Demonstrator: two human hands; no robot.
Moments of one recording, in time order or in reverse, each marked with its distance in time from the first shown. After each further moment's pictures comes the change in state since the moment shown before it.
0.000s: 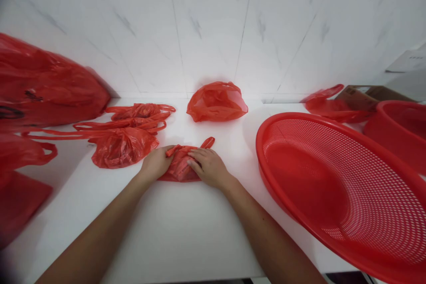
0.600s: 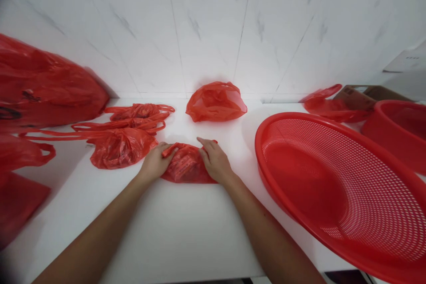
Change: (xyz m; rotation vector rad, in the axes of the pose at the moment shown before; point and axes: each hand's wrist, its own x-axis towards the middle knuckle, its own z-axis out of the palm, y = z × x) left_hand 0.003 -0.008 0.010 -0.470 0.141 0.060; right_hand -0.003 0.013 -0.009 0.061 0.182 0.143
